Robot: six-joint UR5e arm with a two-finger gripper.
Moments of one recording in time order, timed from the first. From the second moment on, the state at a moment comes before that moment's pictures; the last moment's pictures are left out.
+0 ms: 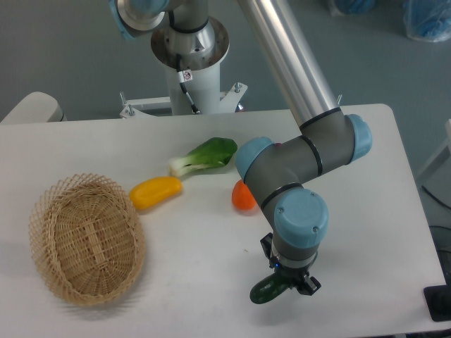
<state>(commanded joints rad) 2.45 -2.29 -1.18 -1.18 1.61 1.33</state>
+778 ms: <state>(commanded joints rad) 2.46 -2.22 -1.29 -1.25 1.71 1.24</state>
